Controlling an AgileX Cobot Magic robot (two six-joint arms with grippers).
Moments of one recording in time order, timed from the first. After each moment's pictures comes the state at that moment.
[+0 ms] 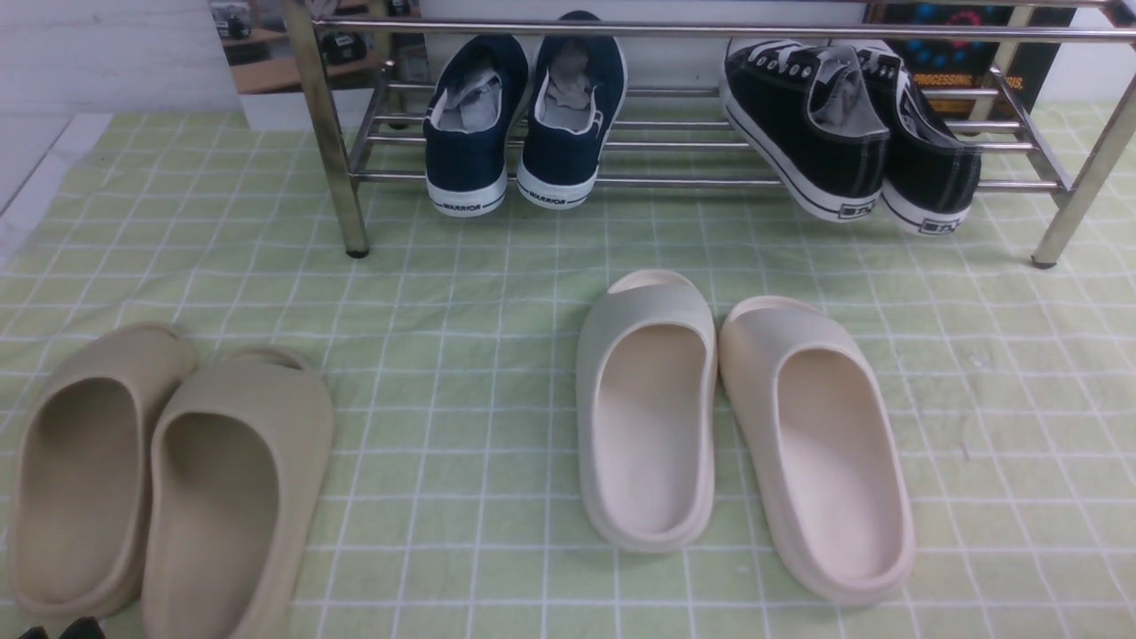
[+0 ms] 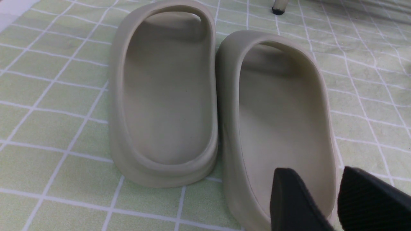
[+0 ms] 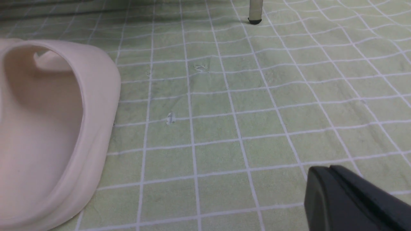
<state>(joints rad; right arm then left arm) -0.12 -0.01 0.02 0.03 0.38 0.07 0.02 -0.01 0.03 -0.03 0.38 -0.19</state>
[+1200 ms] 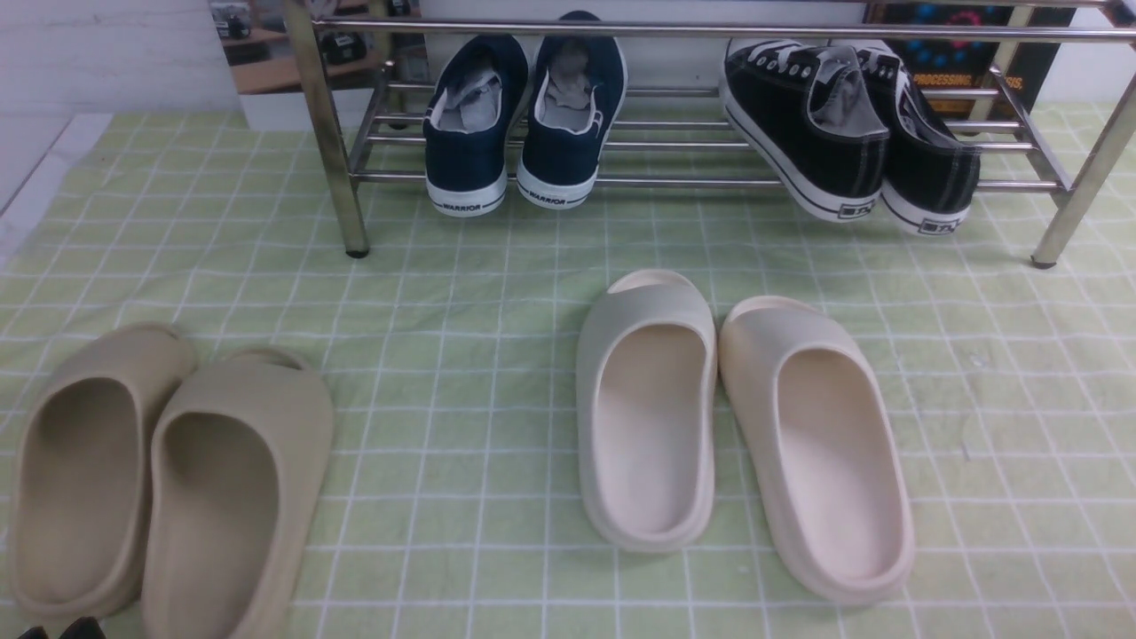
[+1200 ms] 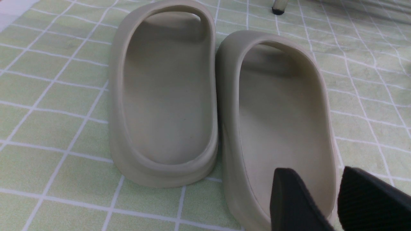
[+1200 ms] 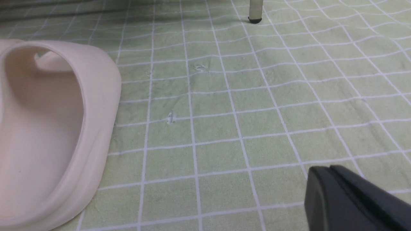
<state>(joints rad) -0.12 -0.01 0.02 0.03 0.38 0.07 0.02 -0.01 0.03 -0.03 0.38 -0.19</state>
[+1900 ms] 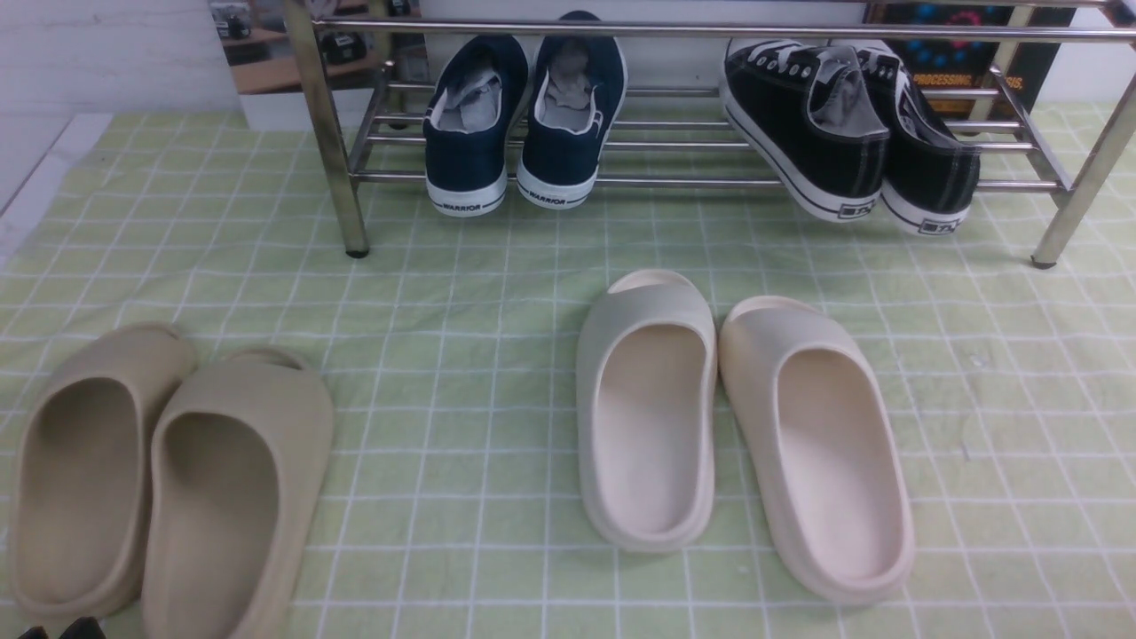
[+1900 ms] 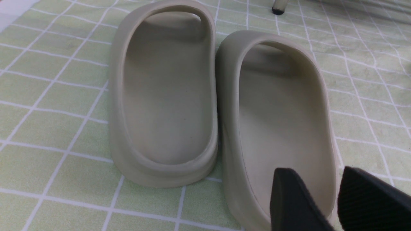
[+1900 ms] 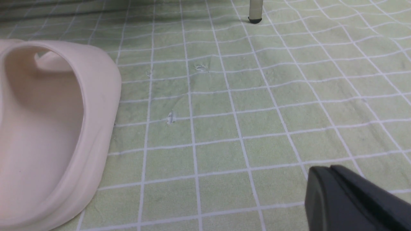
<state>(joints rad) -0.12 -0.01 0.02 0.03 0.38 0.07 0.02 -0.01 0.03 -0.03 0.38 -0.19</state>
